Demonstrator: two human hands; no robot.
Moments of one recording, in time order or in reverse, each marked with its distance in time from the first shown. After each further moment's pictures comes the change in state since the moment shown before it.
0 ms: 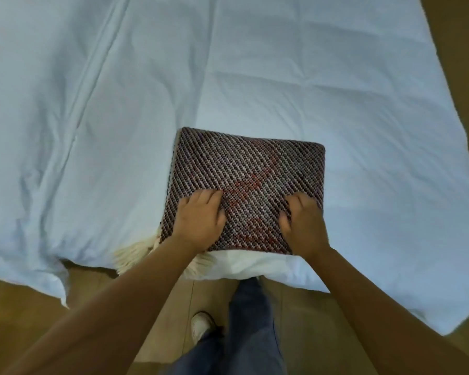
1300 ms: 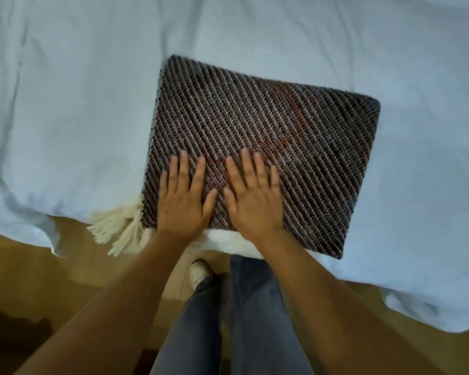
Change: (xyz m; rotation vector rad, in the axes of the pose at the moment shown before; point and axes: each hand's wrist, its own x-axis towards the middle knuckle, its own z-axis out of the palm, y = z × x) left_hand -0.003 -0.019 0.081 0.001 -0.031 -0.237; right_hand 0.024 -0.040 0.095 -0.170 -0.320 -0.180
